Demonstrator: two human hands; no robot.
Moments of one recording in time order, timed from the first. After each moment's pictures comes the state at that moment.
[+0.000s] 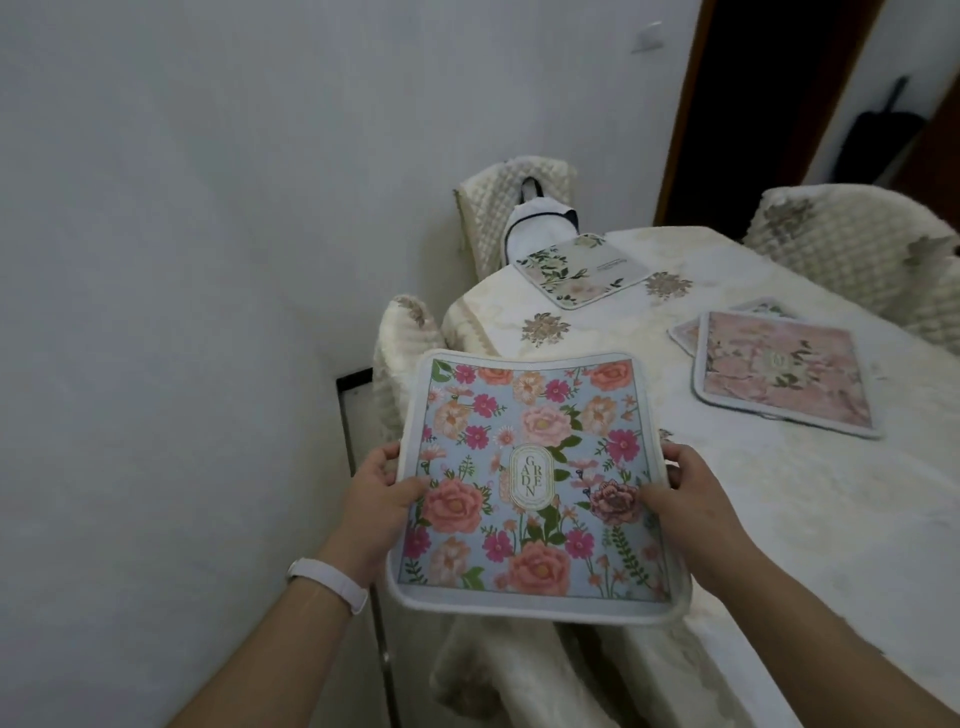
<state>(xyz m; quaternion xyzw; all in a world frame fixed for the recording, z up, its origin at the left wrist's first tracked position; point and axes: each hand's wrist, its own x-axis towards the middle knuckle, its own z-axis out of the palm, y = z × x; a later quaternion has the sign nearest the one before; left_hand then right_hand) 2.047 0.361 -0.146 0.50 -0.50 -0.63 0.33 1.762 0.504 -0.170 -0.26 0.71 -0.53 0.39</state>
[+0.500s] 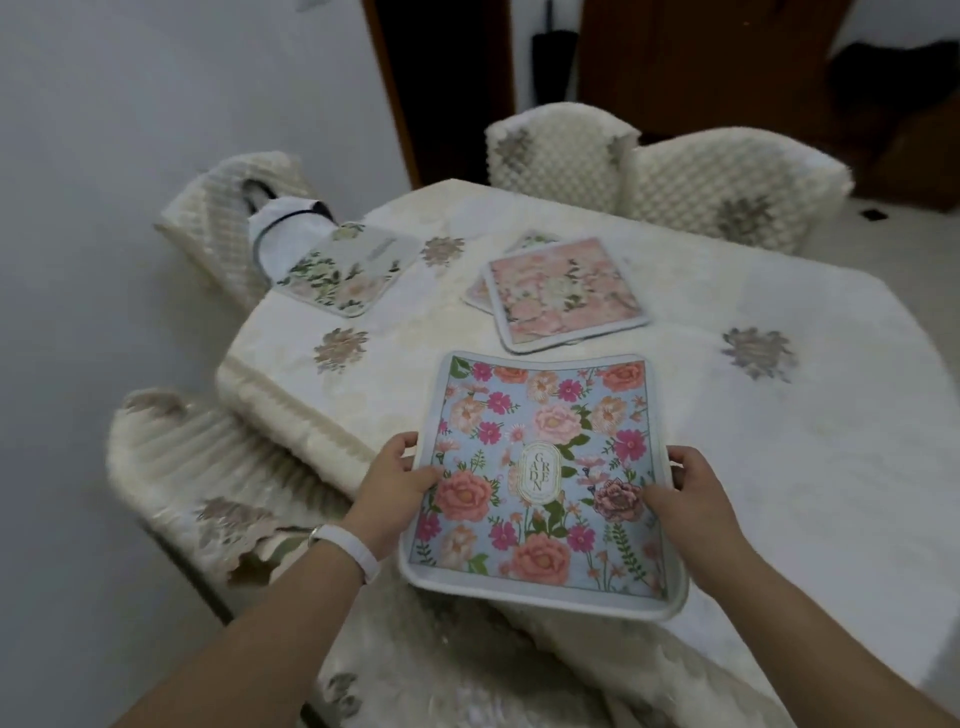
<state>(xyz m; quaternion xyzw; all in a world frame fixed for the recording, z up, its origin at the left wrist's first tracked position) 1.828 0.308 -0.212 0.38 -0.66 -0.65 0.03 1.698 0.596 -0.225 0.02 0.78 -0.58 0.24</state>
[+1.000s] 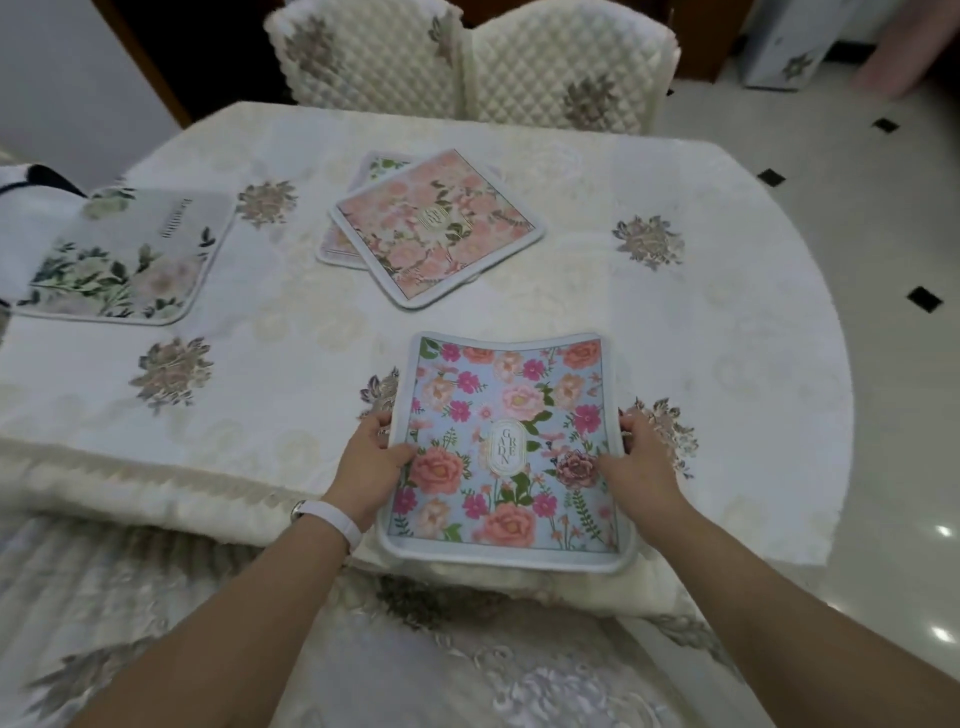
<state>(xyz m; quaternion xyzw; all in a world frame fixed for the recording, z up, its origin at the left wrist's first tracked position) 1.746 0.257 -0.309 0.29 -0.72 -0.62 -0.12 1.723 0.563 -0.312 0.20 0.80 -0.54 0.17</state>
